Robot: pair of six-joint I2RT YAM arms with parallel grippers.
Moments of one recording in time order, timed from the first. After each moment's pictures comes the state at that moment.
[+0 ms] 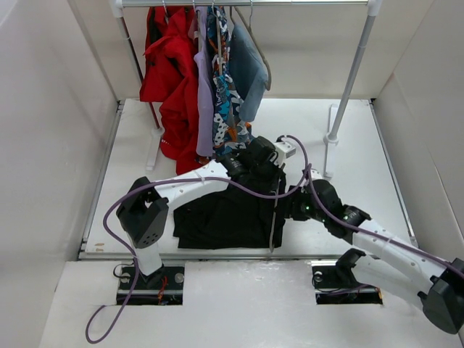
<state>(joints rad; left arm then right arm) -0.92 1.76 1.38 -0.37 0.20 -0.17 0.65 0.88 0.48 -0.27 -0.04 0.73</state>
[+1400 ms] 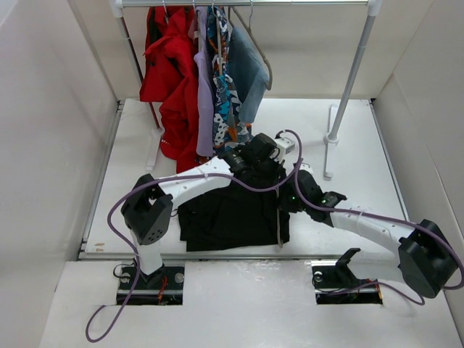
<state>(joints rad) -0.91 1.80 1.44 -0.41 0.18 -0.22 0.69 1.21 0.61 -0.23 0.13 0.79</state>
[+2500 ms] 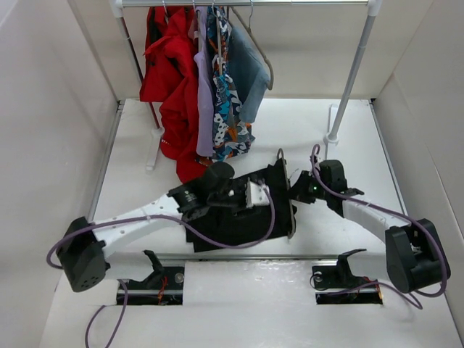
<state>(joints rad) -0.94 1.21 0.90 -0.18 0.41 0.41 0.27 1.25 0.52 -0.02 -0.41 0.60</state>
